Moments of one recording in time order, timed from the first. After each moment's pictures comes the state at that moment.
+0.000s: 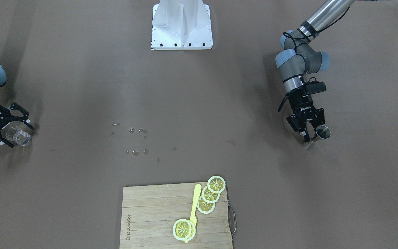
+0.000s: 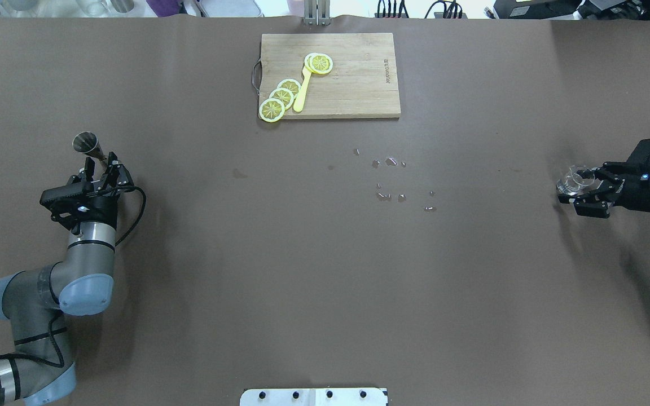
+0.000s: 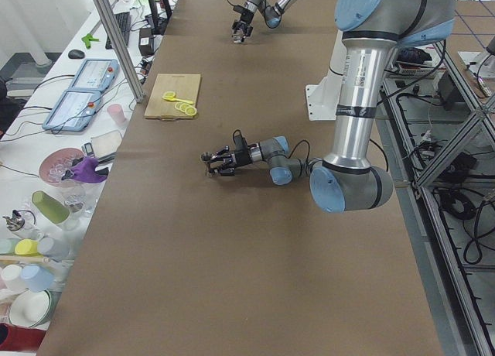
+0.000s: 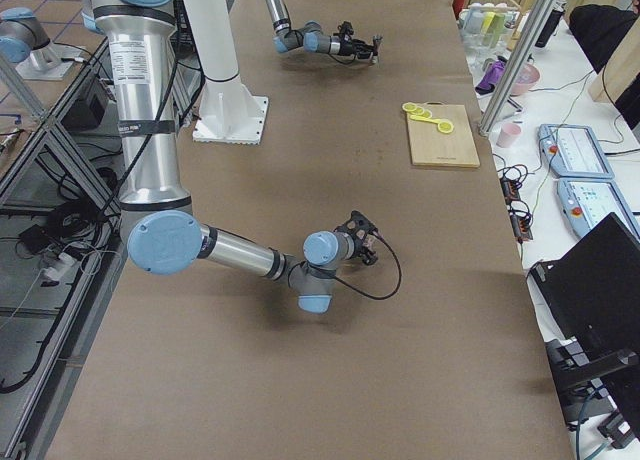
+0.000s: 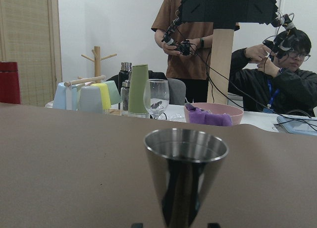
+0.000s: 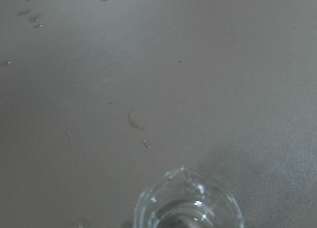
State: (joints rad) left arm -0.38 -1.74 -1.38 -2.44 -0.47 -1.53; right arm 0.93 -1.50 1.06 0.22 2.04 0.46
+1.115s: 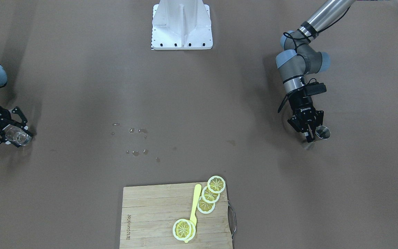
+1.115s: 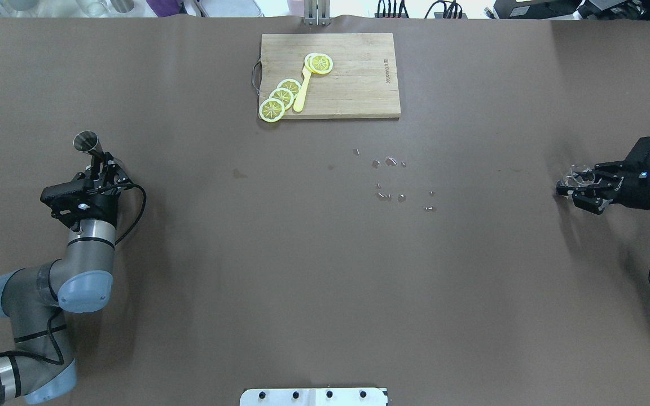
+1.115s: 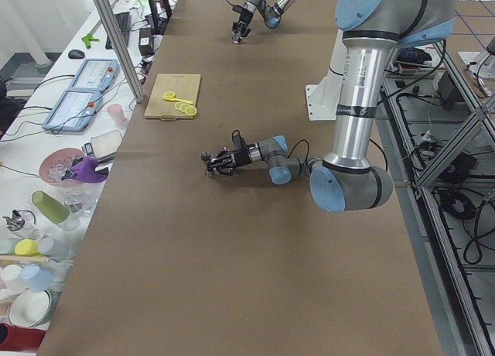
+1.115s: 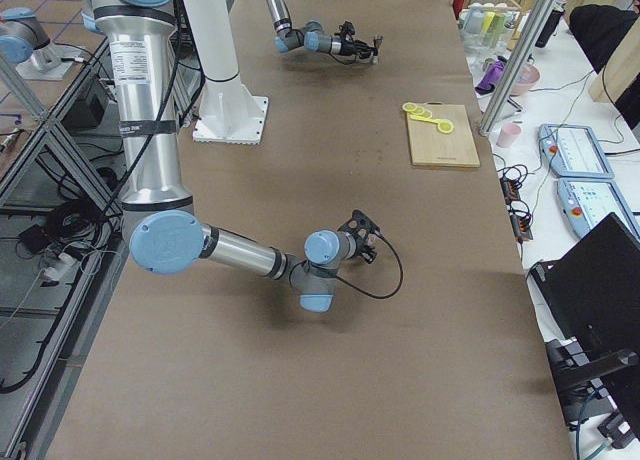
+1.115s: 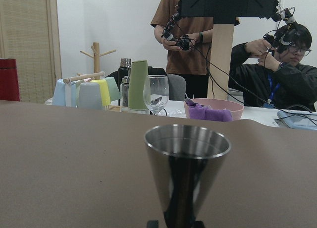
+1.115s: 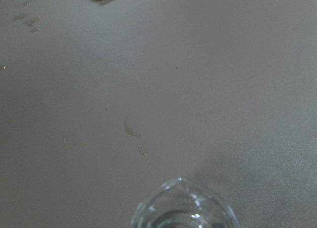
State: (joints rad) left arm -0.39 -1.74 -1.38 -2.44 -0.51 -1.52; right arm 0.93 -1.49 1.05 0.22 2.03 0.46
